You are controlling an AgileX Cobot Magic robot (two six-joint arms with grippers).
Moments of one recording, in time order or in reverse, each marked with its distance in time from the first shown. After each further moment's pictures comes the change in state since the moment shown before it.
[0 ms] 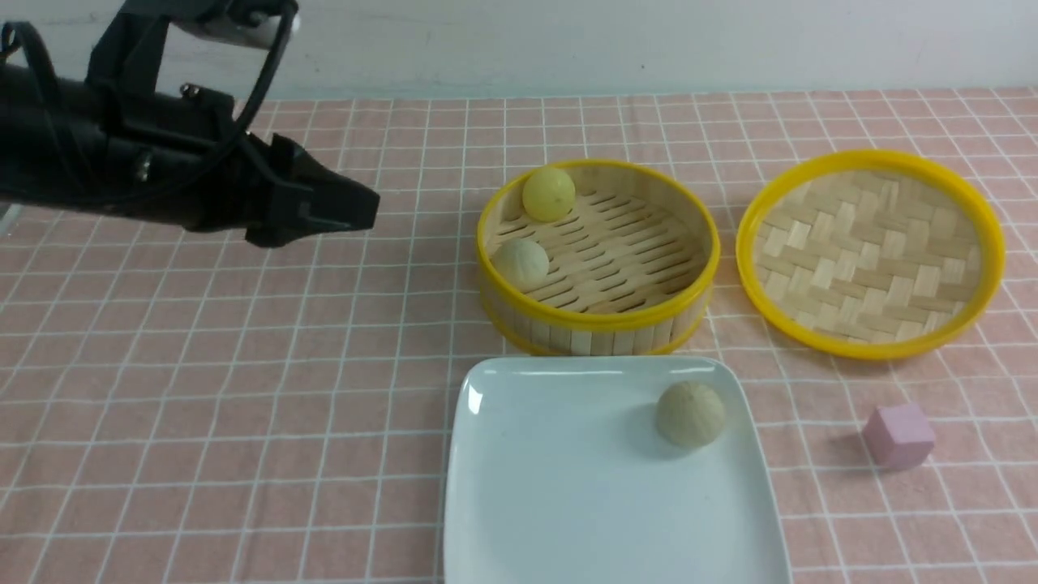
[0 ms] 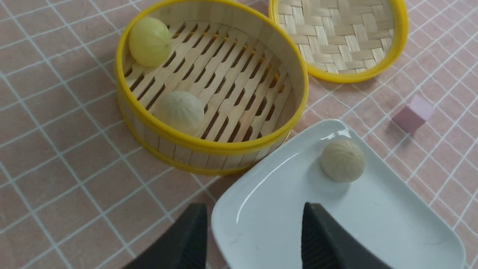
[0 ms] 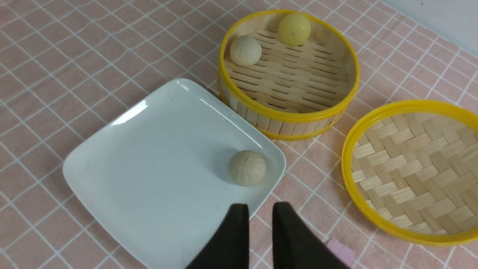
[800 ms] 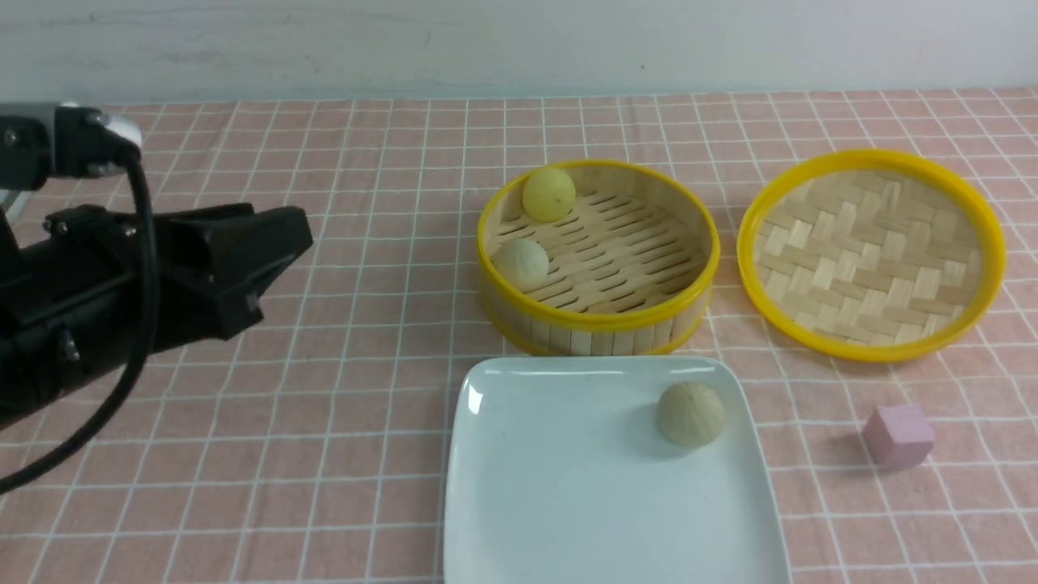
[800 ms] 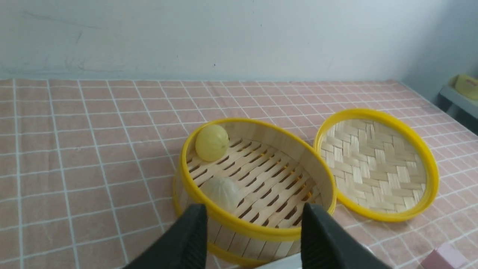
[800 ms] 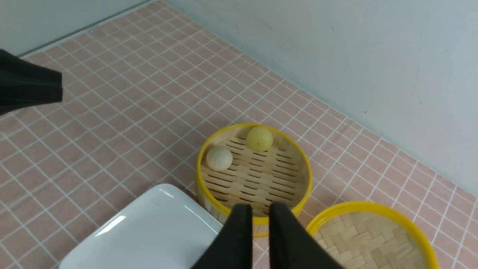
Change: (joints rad) right arm 0.000 0.253 -0.632 -0.023 0.200 0.040; left arm 0.002 -0.433 0.573 -0.744 -0.414 0.499
